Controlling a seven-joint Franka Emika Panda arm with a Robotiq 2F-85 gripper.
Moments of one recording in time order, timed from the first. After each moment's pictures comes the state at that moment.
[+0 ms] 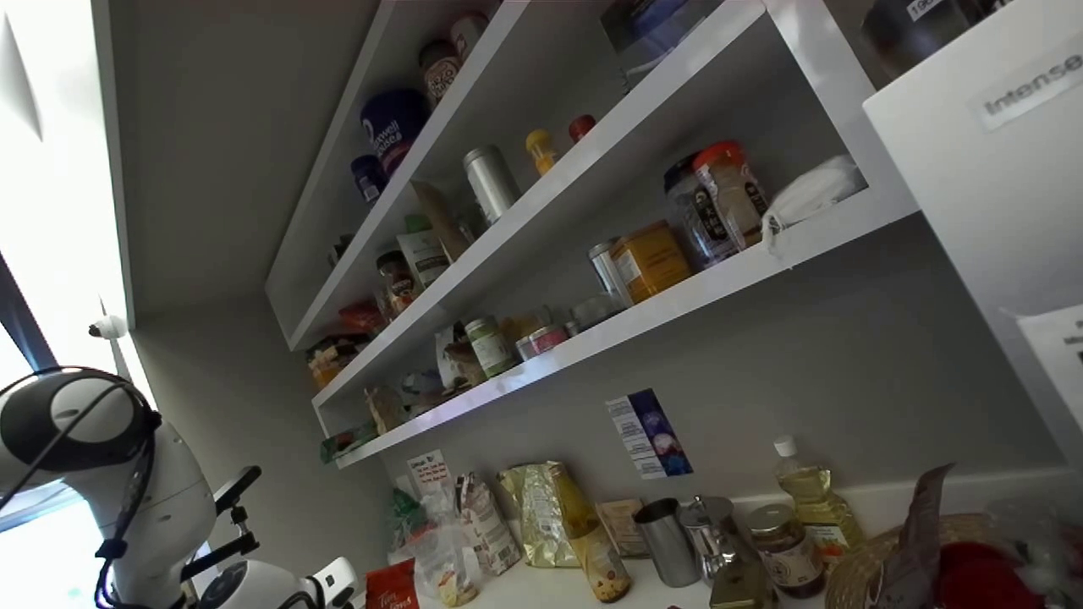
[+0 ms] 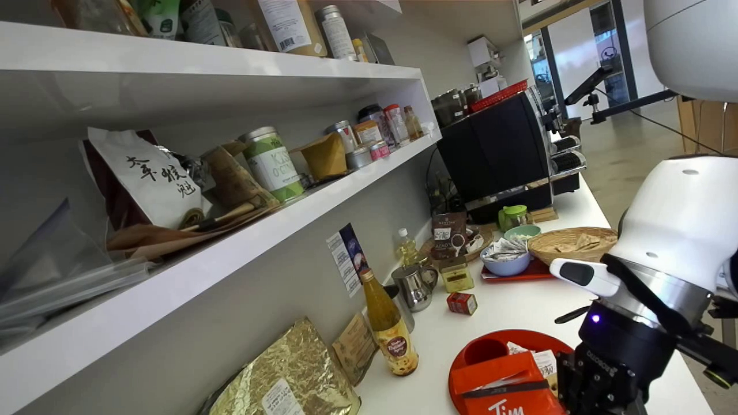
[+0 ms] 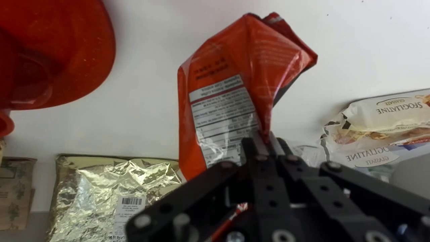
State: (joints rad) arm 0.42 0.46 0.25 -2.54 0.05 3.76 0.01
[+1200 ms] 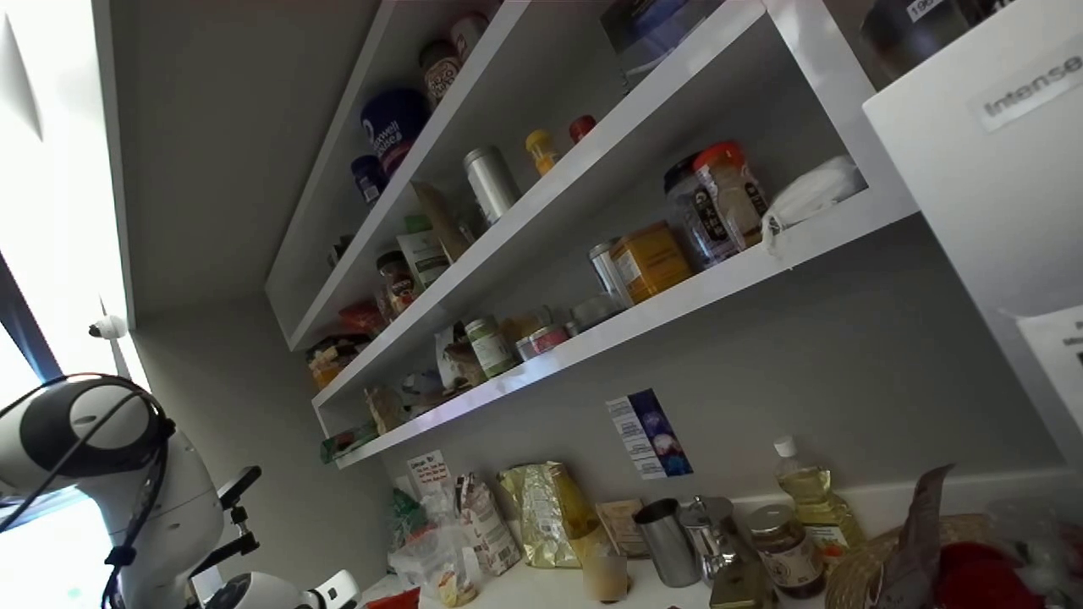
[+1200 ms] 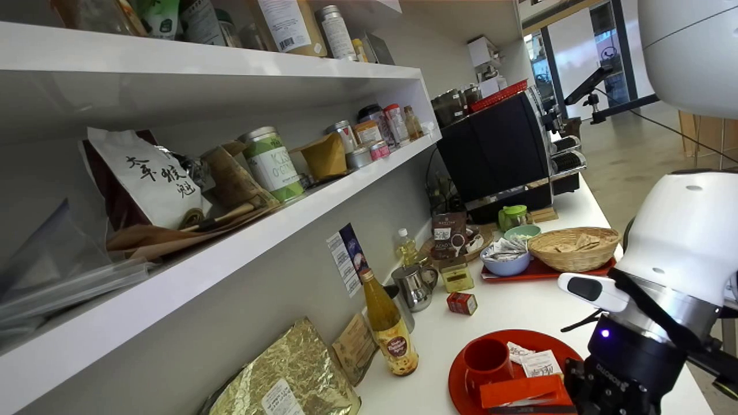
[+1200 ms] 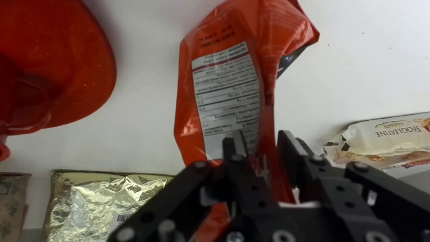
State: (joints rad) arm 0.42 0.50 0.24 -2.54 0.05 3.77 -0.01
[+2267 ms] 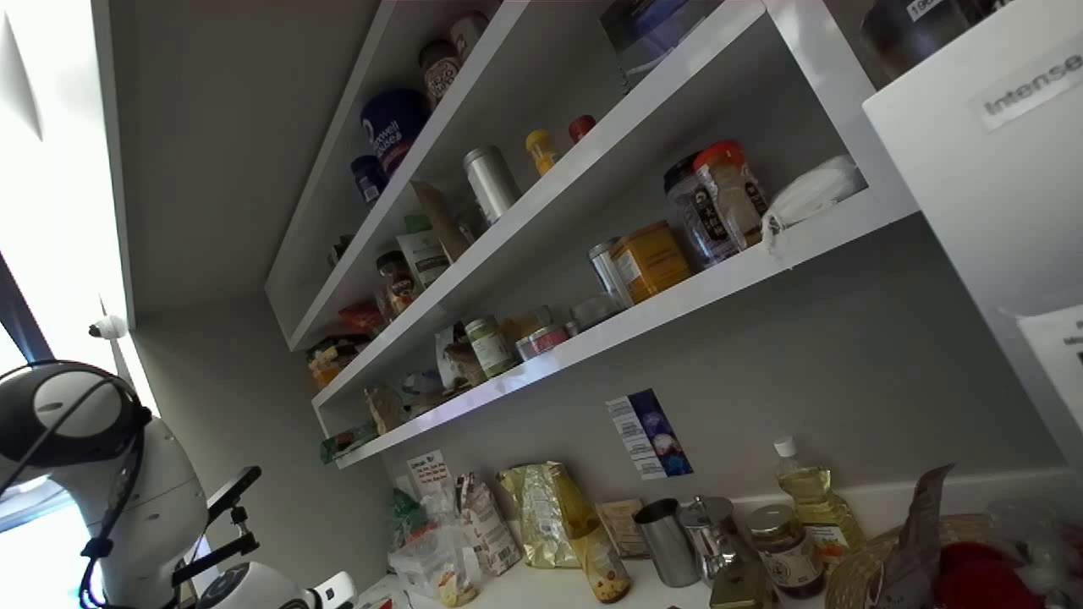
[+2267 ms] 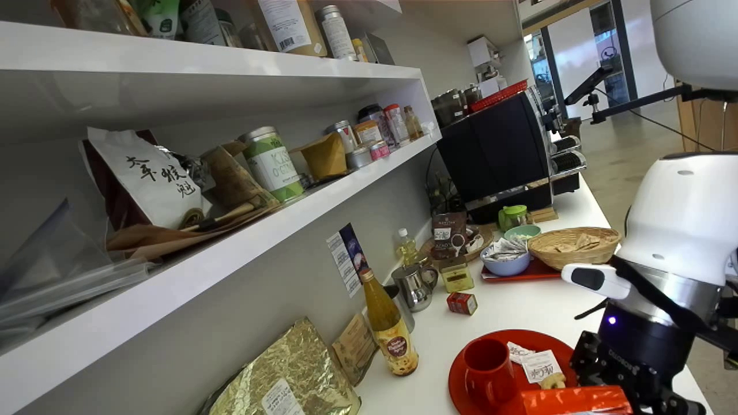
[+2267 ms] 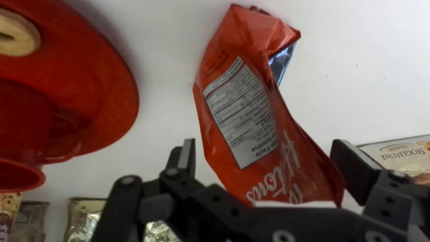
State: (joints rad) arm 0.39 0.41 0.26 -2.61 0.05 3.63 0.02
